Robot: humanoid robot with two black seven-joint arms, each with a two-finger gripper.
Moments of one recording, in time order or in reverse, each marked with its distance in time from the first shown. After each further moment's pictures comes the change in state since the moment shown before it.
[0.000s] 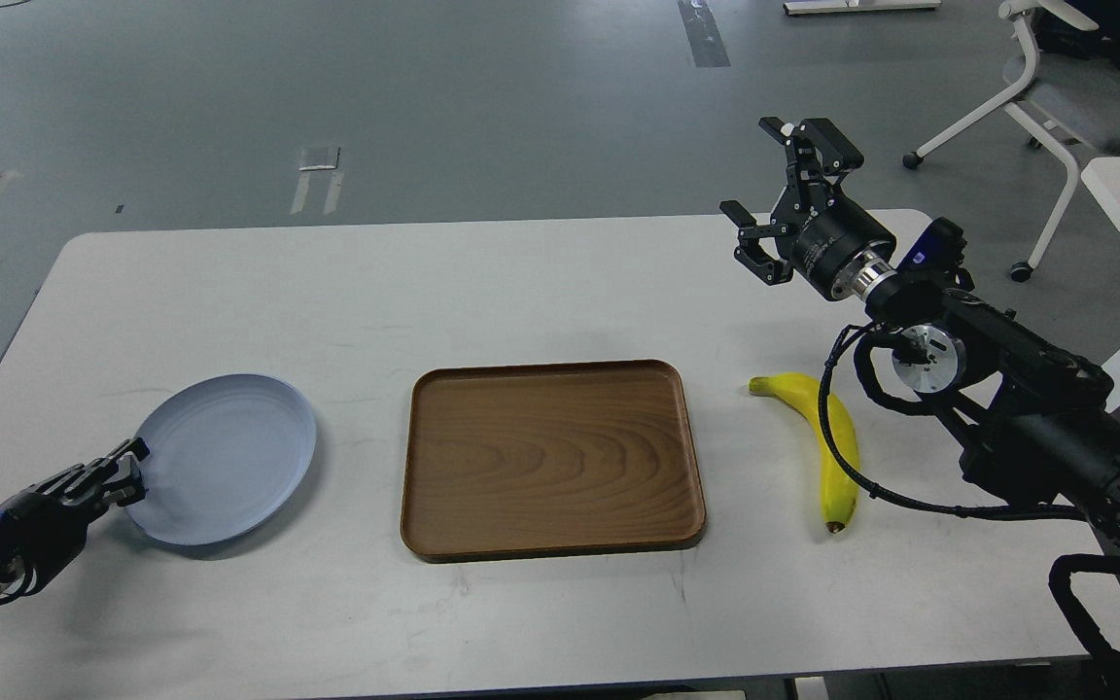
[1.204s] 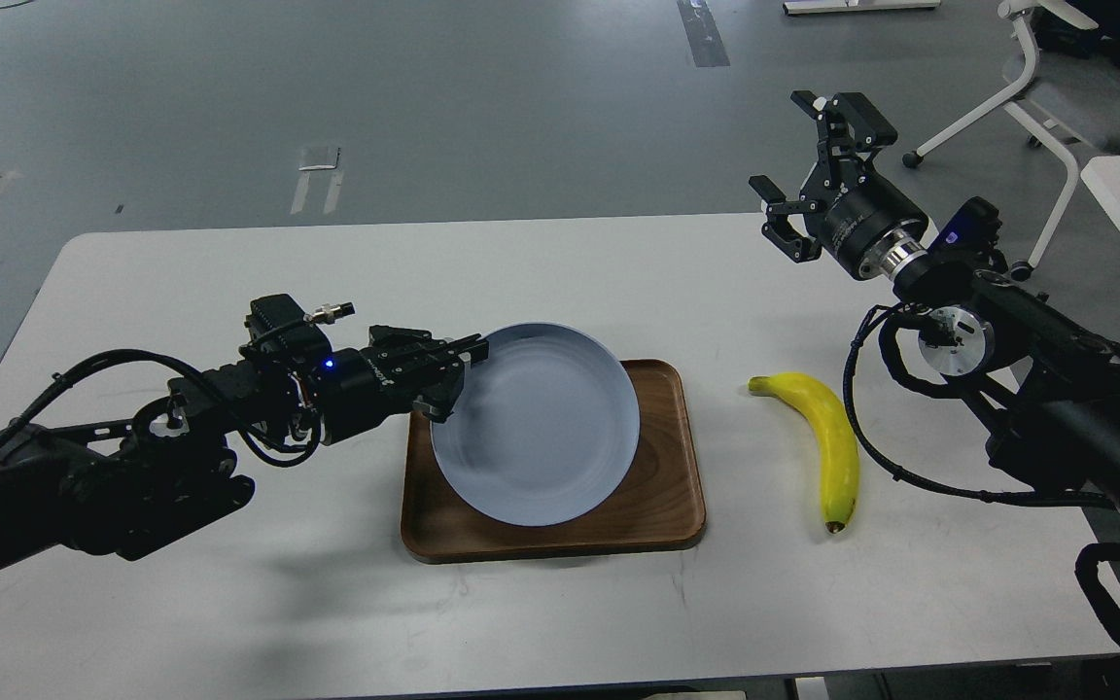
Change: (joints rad) left arm -0.451 -0.439 0.185 0.039 0.379 -0.082 -0.122; right arm 0.026 -0.074 0.012 0.031 0.002 -0.013 0.005
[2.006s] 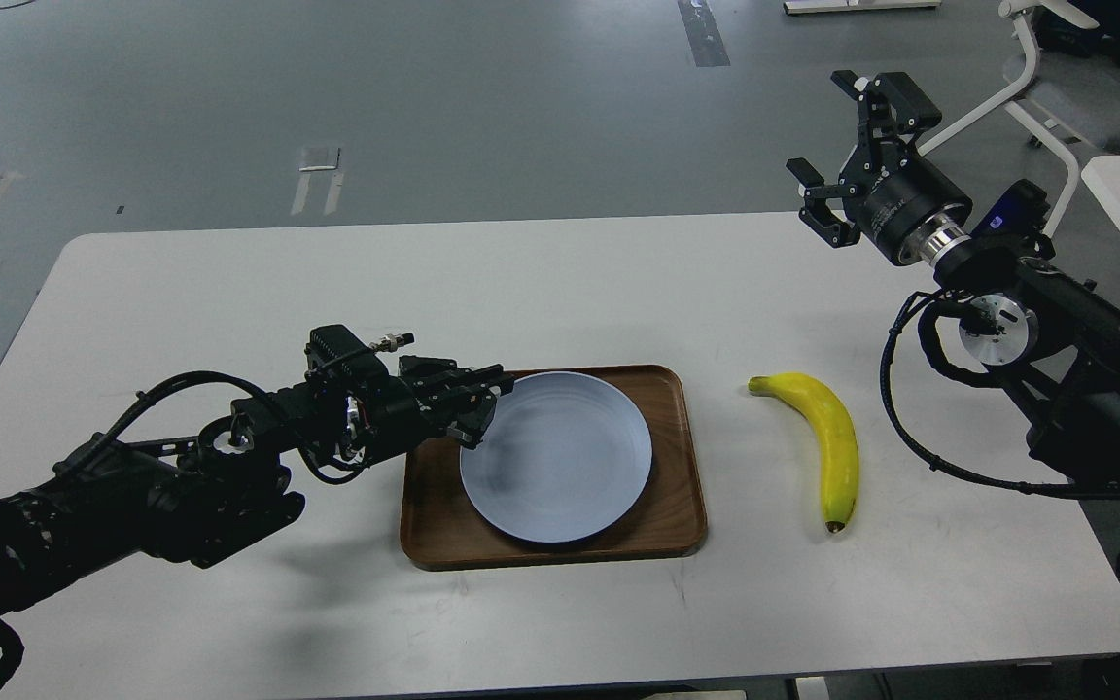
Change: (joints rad) left arm 0.007 -0.134 0.065 0.176 -0.054 0.022 0.000; right arm -0.004 -0.050 -0.001 0.015 0.001 0.000 -0.001
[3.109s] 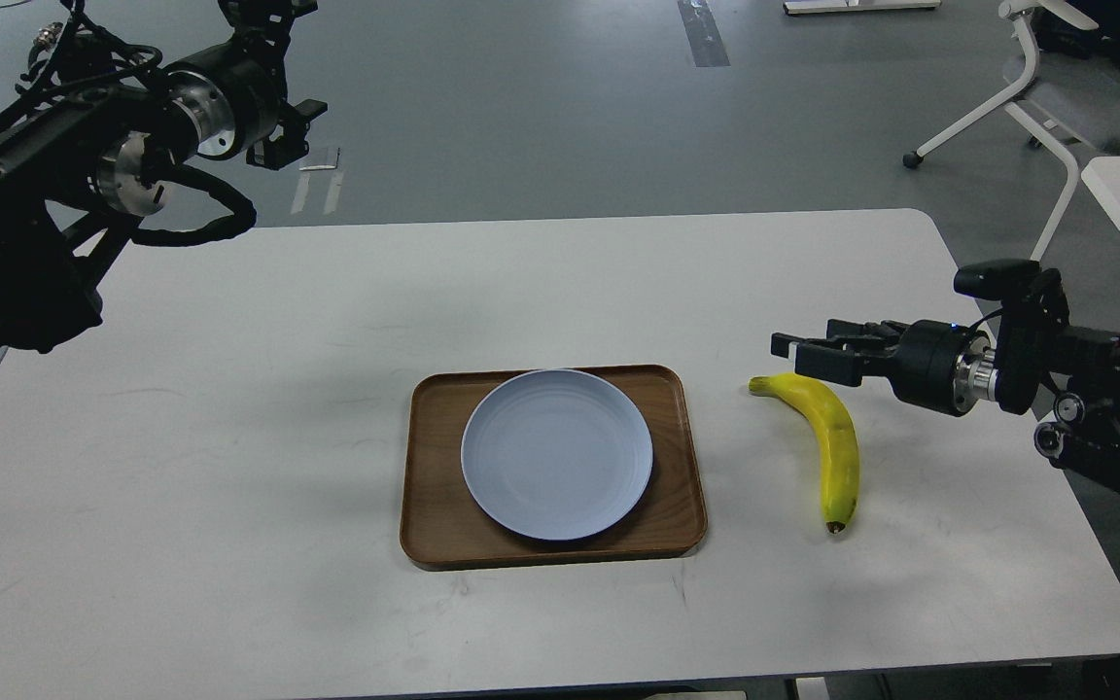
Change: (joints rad) left arm -0.271 0.142 -0.585 0.083 -1.421 -0.497 0.597; right arm 0.046 -0.352 -0.682 0.311 -1.123 -0.295 0.134
